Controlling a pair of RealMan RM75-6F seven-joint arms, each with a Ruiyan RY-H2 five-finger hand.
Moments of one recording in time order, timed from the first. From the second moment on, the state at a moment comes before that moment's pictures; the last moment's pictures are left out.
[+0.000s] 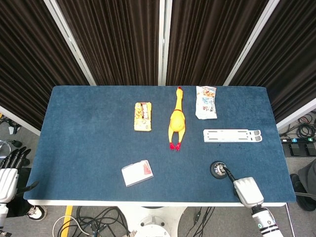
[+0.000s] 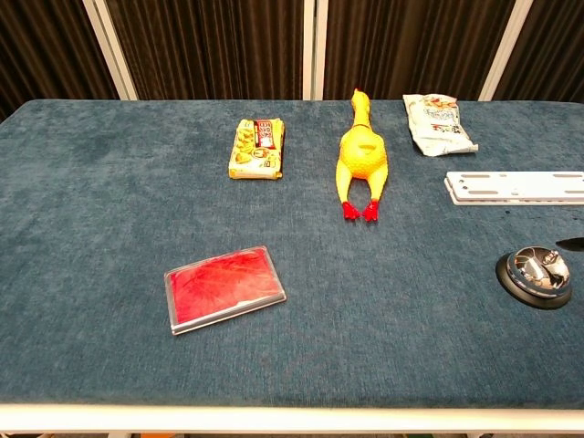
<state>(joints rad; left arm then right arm) -0.03 -1.21 0.00 -1.39 1.52 1.52 -0.16 0.14 -1.42 -0.10 -1.37 -1.61 1.27 -0.22</state>
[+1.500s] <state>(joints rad) -0.03 -1.21 -0.01 -1.39 1.53 1.52 -0.16 0.15 -1.42 -0.09 -1.38 -1.58 1.26 -0.22</state>
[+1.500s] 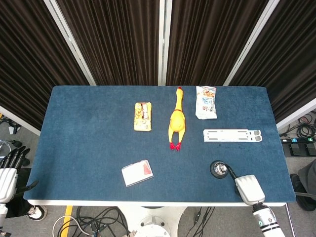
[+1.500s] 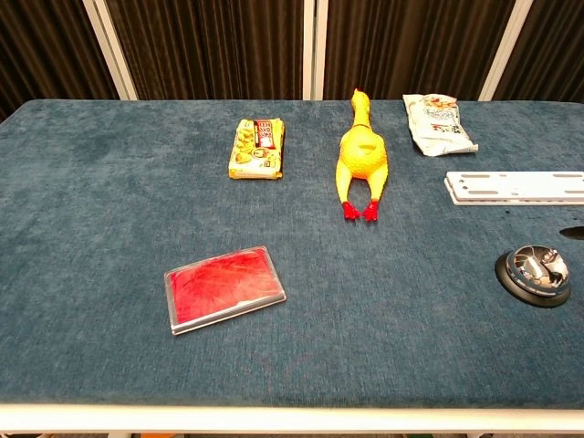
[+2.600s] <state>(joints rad) -0.02 -1.21 -0.01 -1.39 1.53 1.52 -0.17 0.15 -1.43 -0.09 -1.36 -1.55 1.24 -0.23</state>
